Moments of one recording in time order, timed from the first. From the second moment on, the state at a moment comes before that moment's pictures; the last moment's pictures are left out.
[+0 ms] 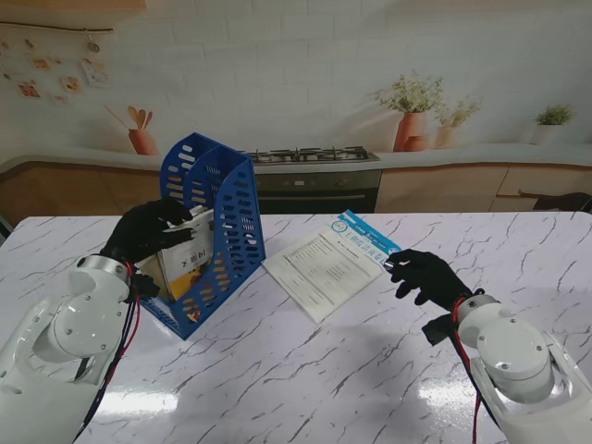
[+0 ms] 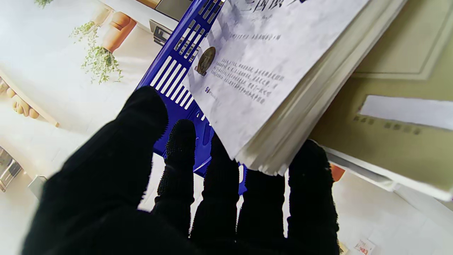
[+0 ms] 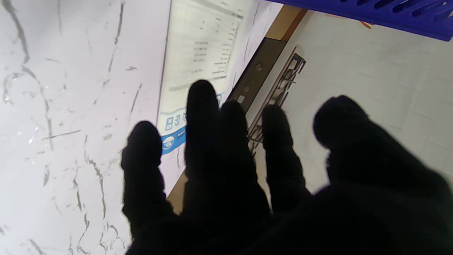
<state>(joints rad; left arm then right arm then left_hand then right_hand) 1.61 -1.11 -1.48 -1.83 0.55 0.14 -0.03 -1.73 -1.12 1.48 -1.84 -0.08 0.26 0.15 0.79 -0.50 0.57 -0.10 0.59 0.04 0.80 0.47 0.86 0.17 0.43 0.46 0.76 0.27 0.62 0.69 0.40 0.32 1.40 0.64 0.67 -0.30 0.54 -0.16 0.61 0.04 0.53 0.72 0.75 0.15 0.66 0.61 0.91 0.09 0.76 0.57 0.39 0.53 1.36 0.76</state>
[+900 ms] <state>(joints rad) 1.71 -1.13 -1.45 -2.07 0.52 0.07 0.14 -1.75 -1.12 1.49 -1.84 -0.10 0.20 0.12 0.75 -0.40 0.46 -0.09 0.59 0.08 0.65 0.47 0.84 0.17 0.39 0.45 0.69 0.30 0.48 0.62 0.28 0.33 1.19 0.61 0.67 -0.30 0.54 -0.16 0.61 0.04 0.53 0.72 0.75 0.15 0.66 0.61 0.91 0.09 0.76 0.57 0.39 0.53 1.36 0.76</state>
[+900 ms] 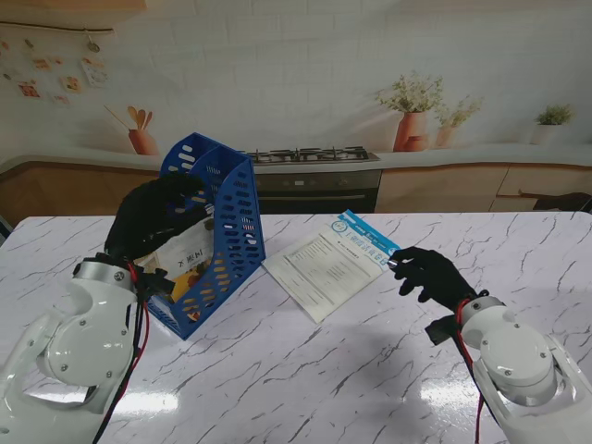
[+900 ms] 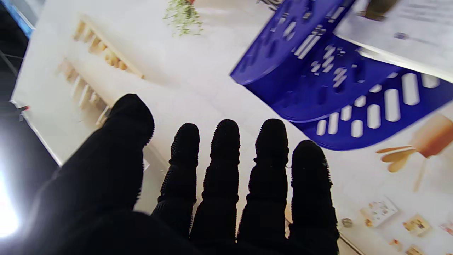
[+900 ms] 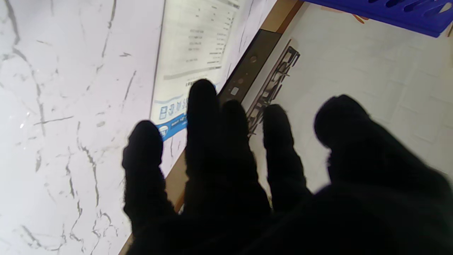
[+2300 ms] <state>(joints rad) 1.58 -1.14 -1.17 -1.78 0.22 -0.18 0.01 -1.79 -1.12 1.48 -1.84 -0.08 0.14 0.13 0.76 -0.36 0.40 -0.07 0.59 0.11 0.66 0.47 0.84 0.17 0.40 0.47 0.71 0.32 0.49 0.60 0.30 0.37 1.15 0.57 0.70 -0.29 0.46 -0.16 0.64 0.04 0.55 0.72 0.75 0.13 0.53 0.54 0.81 0.12 0.52 0.49 0.21 0.53 1.14 0.66</state>
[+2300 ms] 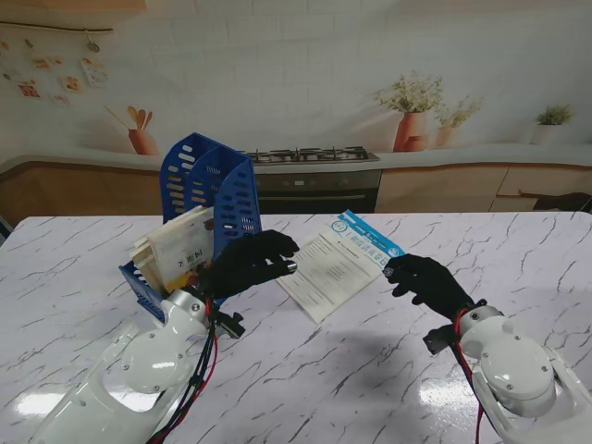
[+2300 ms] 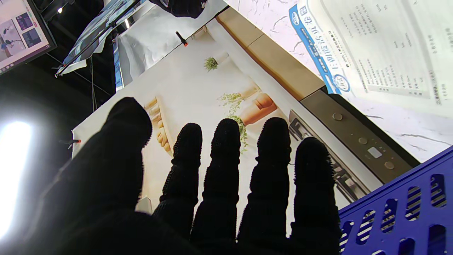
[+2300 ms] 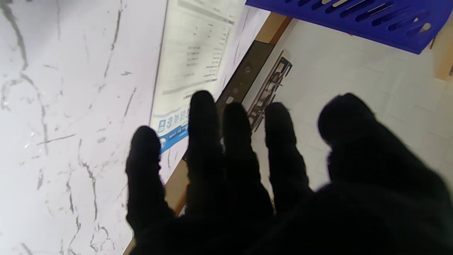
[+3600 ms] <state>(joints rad) 1.65 -1.13 -1.22 -1.72 0.17 -0.12 -0.06 -1.04 -1.12 0.76 -1.18 -0.32 -0.02 0.26 0.79 -0.35 0.35 -0.06 0.59 0.11 0.65 0.47 0.82 0.17 0.40 0.47 0.68 0.32 0.47 0.58 0.23 0.37 1.13 0.57 0.70 -0.22 0.41 -0.11 0.59 0.07 0.33 0.63 0.52 0.02 0.27 0.20 0.37 -0.07 0.15 0.17 -0.06 0.53 0.73 0.12</state>
